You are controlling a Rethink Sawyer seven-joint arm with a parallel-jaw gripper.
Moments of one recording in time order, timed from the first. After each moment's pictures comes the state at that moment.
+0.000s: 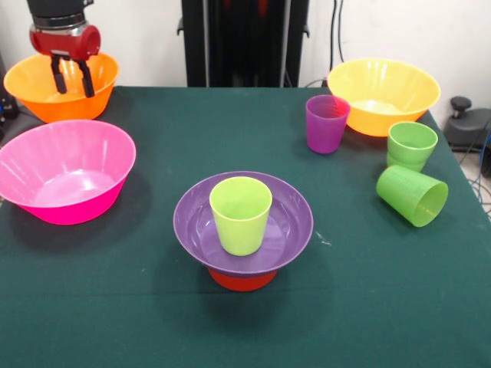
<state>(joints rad) -1.32 -0.68 0.56 1.97 -0.79 0.43 1.91</state>
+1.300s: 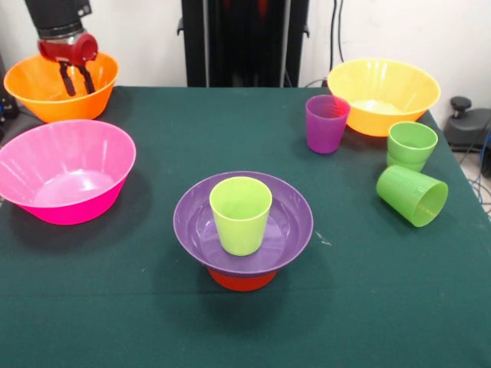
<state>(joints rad) -1.52 -0.51 0.55 1.97 -0.86 0.39 1.91</state>
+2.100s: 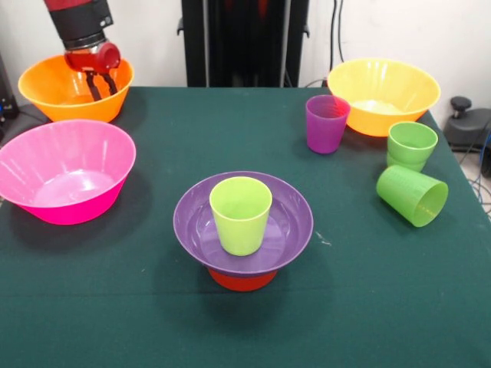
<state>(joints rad) -1.58 -0.40 0.53 1.99 -0.91 0.34 1.91</state>
